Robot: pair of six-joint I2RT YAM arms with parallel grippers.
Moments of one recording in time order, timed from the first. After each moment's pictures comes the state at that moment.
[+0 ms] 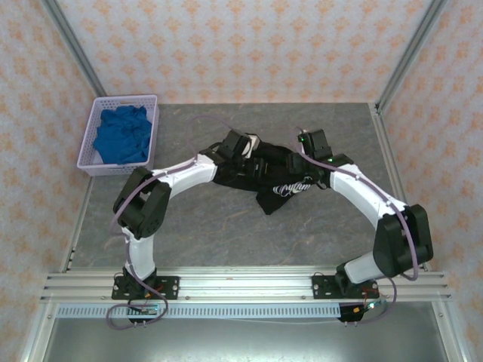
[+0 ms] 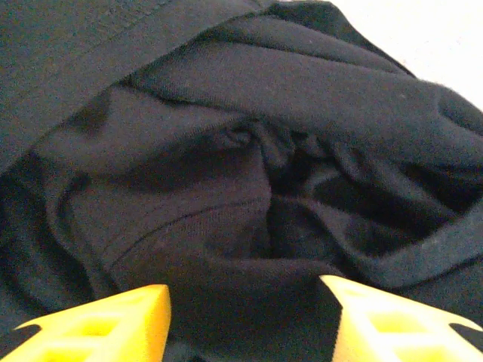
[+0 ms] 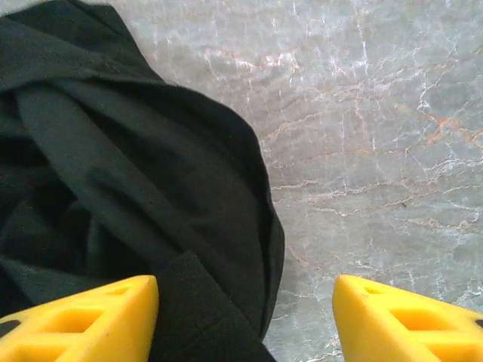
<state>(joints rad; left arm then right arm) -0.58 1.94 1.38 -0.28 0.20 -0.43 0.35 1.46 1.05 -0.48 0.12 0.20</state>
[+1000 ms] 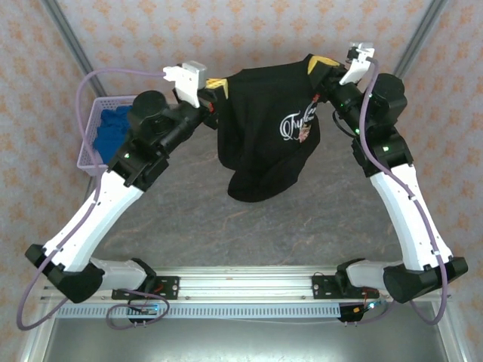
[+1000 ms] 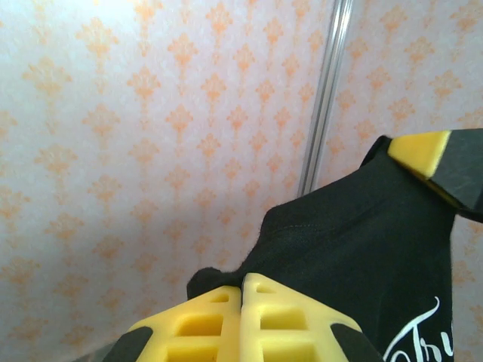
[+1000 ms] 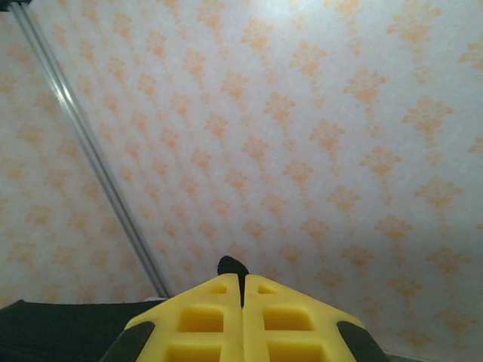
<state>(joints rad) -0.56 1.27 1.56 -0.18 0.02 -0.11 0.30 1.28 1.62 -0.19 -0.22 0.34</state>
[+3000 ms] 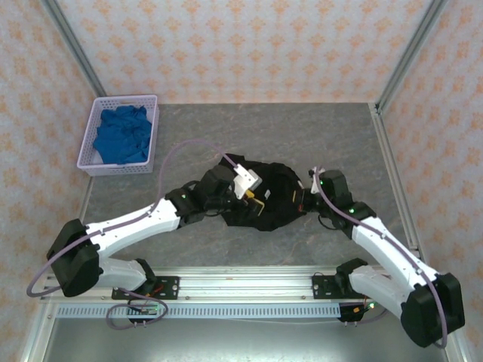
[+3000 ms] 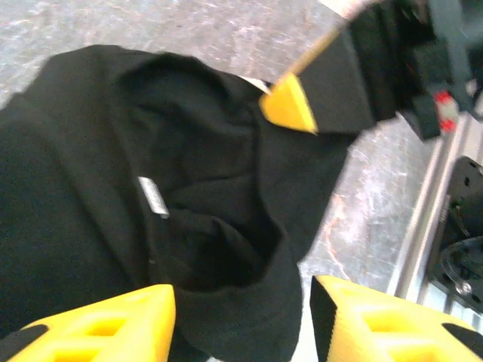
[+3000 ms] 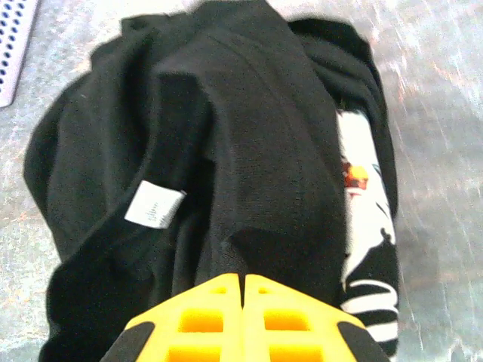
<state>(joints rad) -0.81 1.32 0.90 -0.21 0.23 -0.18 0.38 0.91 0.55 -0.39 -0.22 0.49</state>
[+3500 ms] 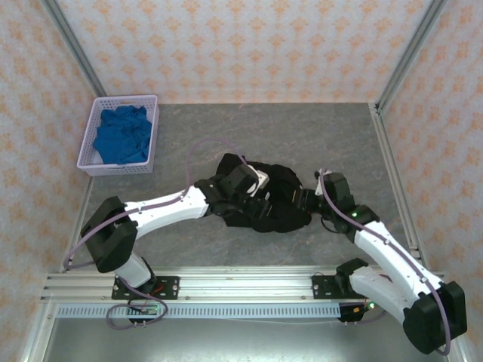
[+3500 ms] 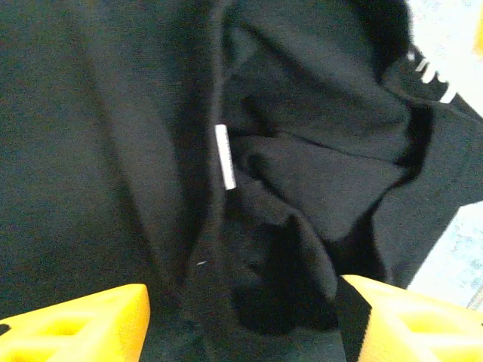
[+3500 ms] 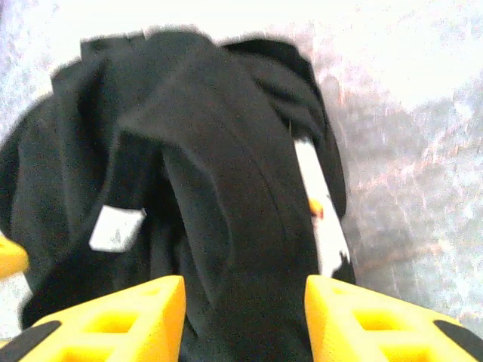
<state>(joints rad) -0.85 1.58 1.08 -0.42 0.07 -0.37 0.39 0.90 0.60 -0.45 -0.09 0.51</state>
